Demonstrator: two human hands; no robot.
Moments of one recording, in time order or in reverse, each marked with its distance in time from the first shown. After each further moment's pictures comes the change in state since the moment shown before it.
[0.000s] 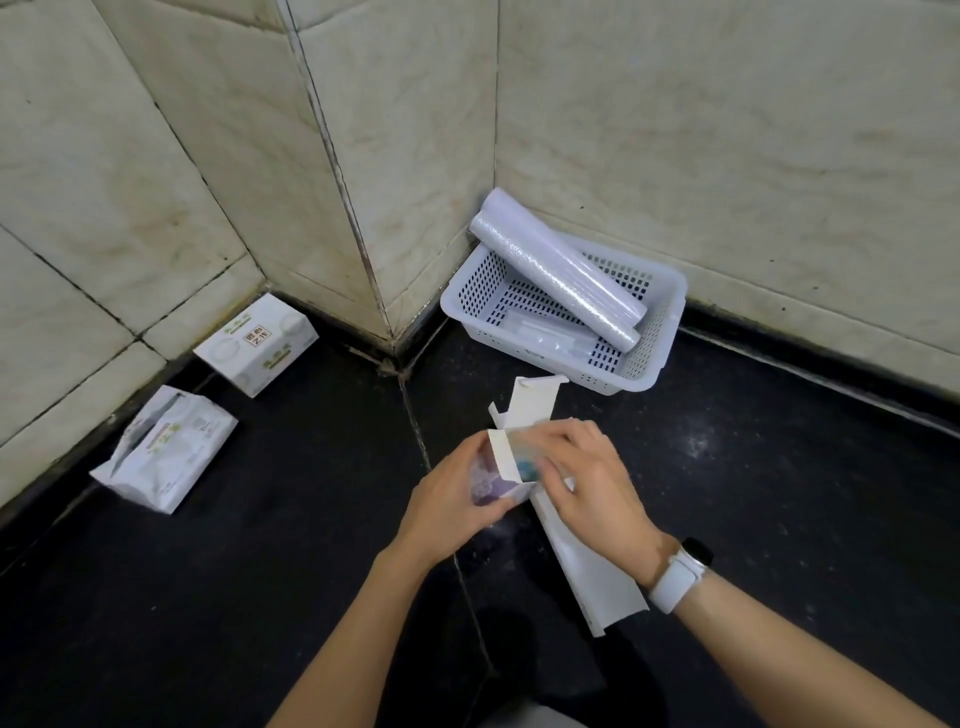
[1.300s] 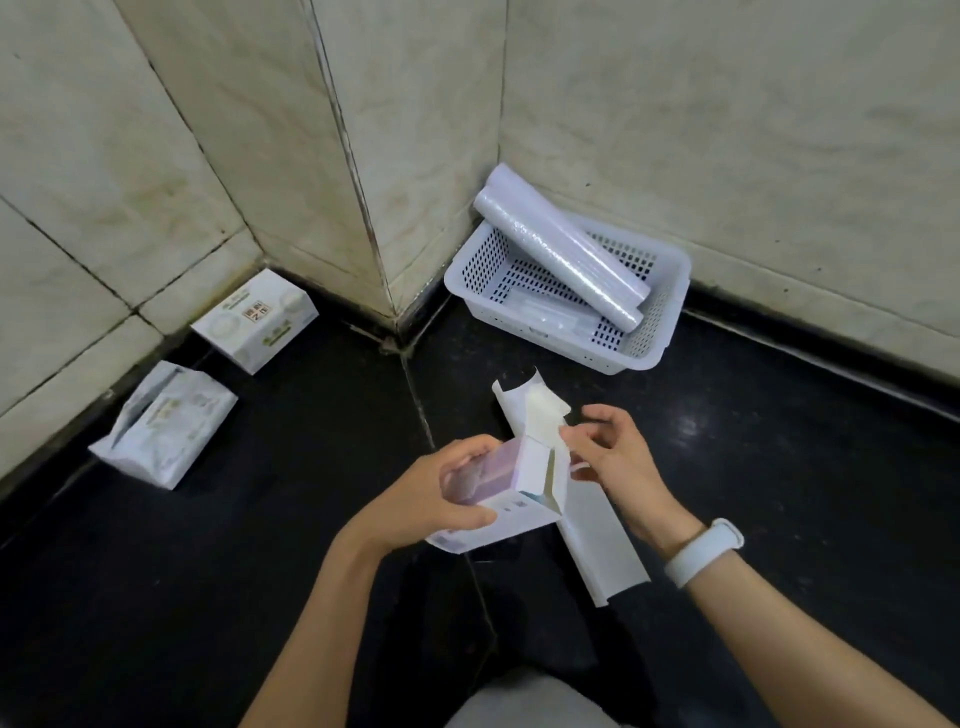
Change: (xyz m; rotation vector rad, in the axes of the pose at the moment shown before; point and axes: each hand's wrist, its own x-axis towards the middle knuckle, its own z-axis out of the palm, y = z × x) left_hand -0.024 0.000 -0.041 -0.230 -0.378 -0.004; right_hand -0.005 0.012 0.003 0.805 0.070 0.741
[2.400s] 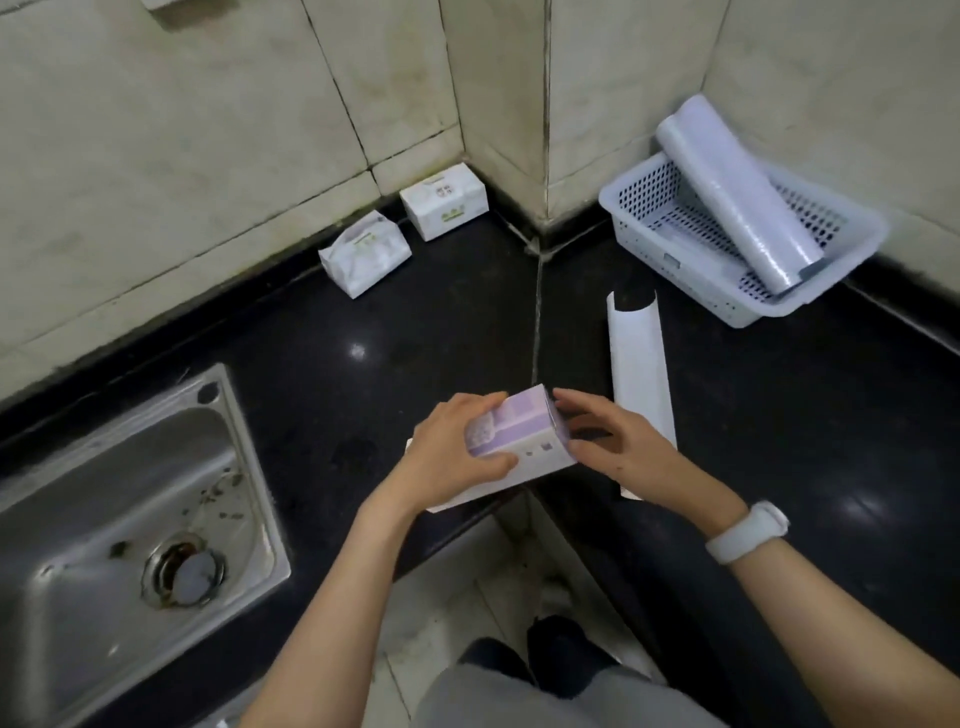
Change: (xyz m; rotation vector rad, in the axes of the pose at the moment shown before) left_hand -0.121 -0.010 0.124 0.257 0.627 -0.267; right_hand -0.073 0.032 -0.022 -0.462 -0.933 -0.362
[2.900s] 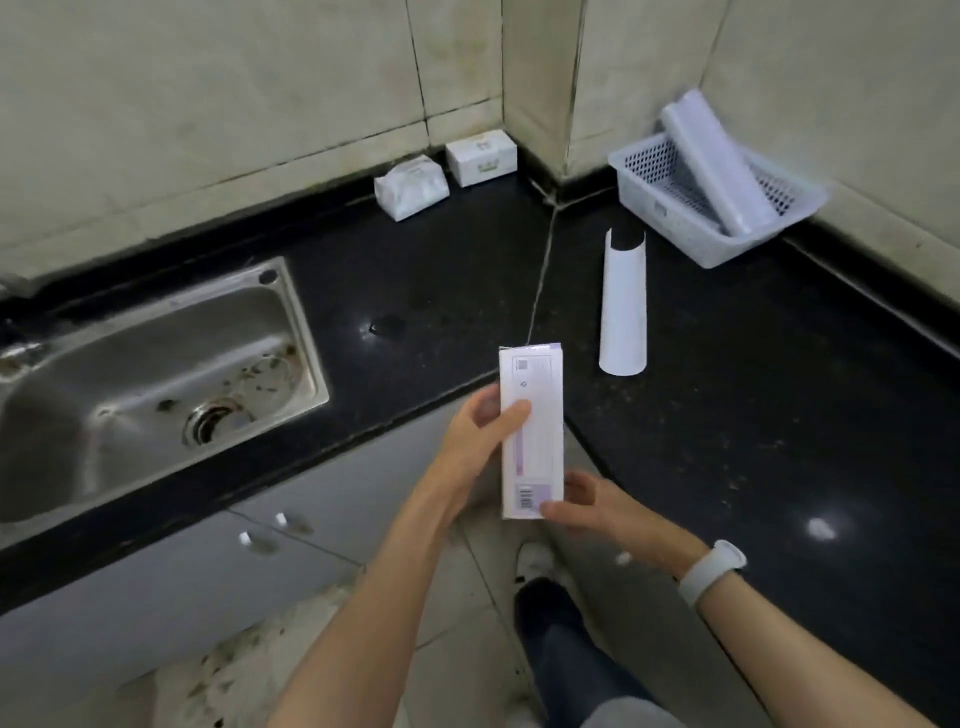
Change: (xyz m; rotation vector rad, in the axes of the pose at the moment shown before) left_hand -0.175 0.017 0.131 -0.889 0.279 -0.187; right_hand -0.198 0.041 0.126 0.203 -0.187 0.346
